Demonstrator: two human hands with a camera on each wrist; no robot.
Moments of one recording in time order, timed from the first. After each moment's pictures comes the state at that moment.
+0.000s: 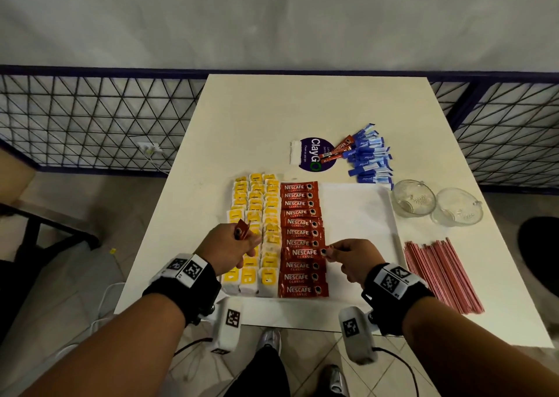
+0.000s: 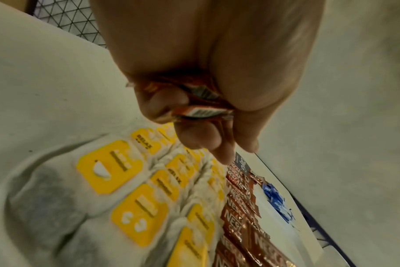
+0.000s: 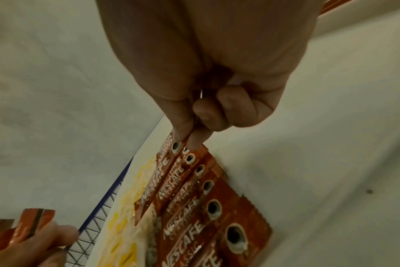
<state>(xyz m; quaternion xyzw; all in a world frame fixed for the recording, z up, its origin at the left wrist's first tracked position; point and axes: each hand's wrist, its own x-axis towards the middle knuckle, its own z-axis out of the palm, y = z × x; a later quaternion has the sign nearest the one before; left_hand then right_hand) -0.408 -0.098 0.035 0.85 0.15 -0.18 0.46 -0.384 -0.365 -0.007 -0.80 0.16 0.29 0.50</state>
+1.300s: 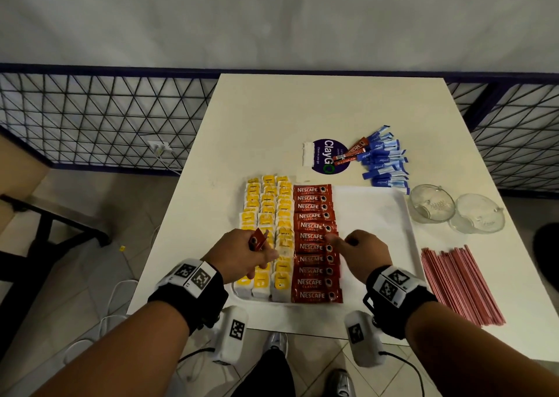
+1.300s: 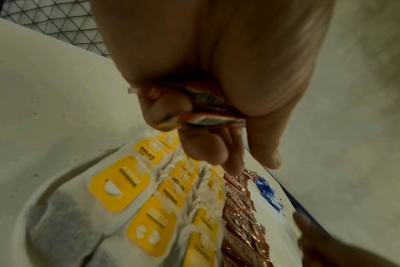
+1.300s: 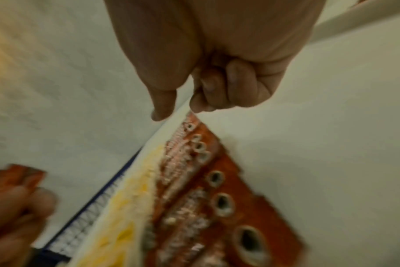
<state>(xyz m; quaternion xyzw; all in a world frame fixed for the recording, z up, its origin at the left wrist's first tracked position) -0.413 -0.089 0.043 0.86 0.09 -0.22 0.45 -0.376 -0.337 0.010 -0.91 0.12 0.20 0.34</state>
